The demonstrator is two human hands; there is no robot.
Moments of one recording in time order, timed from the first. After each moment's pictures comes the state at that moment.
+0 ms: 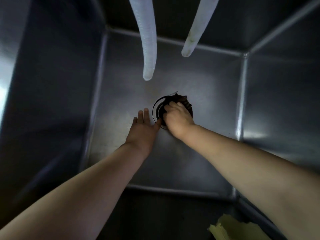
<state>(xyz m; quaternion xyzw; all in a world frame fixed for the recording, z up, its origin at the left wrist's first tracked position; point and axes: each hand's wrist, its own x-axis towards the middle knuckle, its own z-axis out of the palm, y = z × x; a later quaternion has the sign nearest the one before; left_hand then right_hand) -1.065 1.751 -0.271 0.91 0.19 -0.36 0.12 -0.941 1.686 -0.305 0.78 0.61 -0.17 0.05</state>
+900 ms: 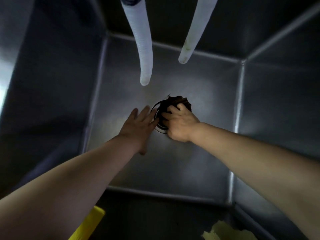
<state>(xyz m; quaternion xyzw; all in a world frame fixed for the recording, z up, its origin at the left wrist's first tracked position) -1.058 1.774 -0.265 0.93 0.07 -0.37 0.00 -0.920 1.674 -0.283 0.68 0.69 -0.20 0.16</state>
